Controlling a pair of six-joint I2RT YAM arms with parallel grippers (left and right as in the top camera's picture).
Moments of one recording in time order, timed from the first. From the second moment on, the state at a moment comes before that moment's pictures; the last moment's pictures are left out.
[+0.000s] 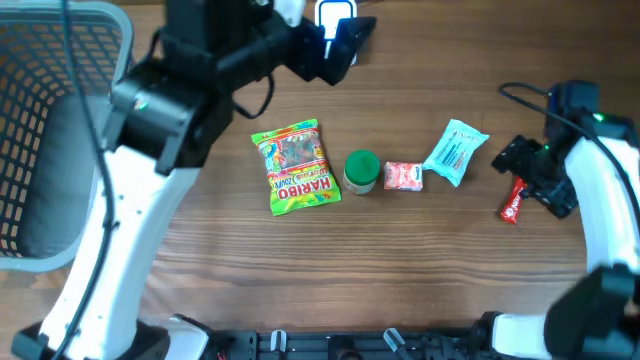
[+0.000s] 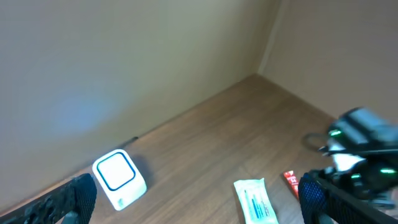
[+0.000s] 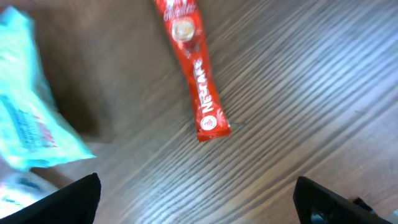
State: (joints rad) left arm -0.46 1.56 1.98 -0.76 0.30 0.02; right arm -0.21 1.58 1.20 -1.16 0.12 0.53
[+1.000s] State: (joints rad) left arm -0.45 1.54 1.98 -0.88 0.30 0.02; right arm -0.38 1.87 1.08 -0.63 0.08 0.42
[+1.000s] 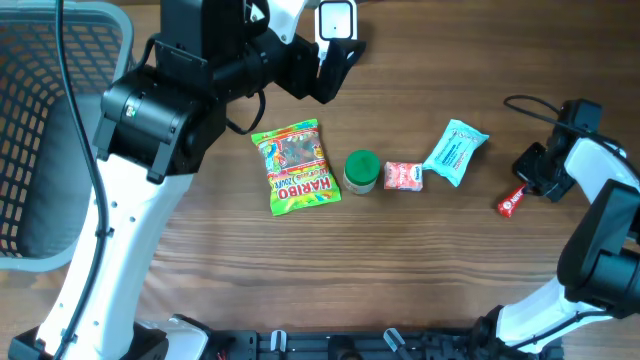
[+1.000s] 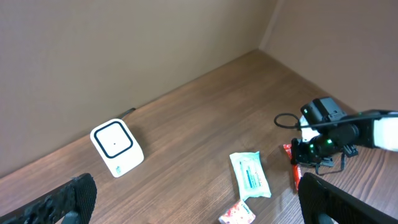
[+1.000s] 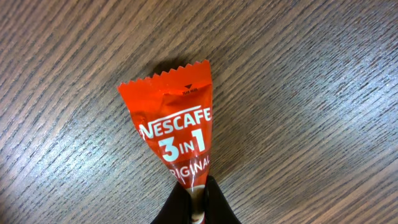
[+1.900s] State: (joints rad) left arm -0.38 1.40 1.98 -0.65 -0.53 0.02; right arm -0.72 2.21 1.80 -0.93 0.19 0.31
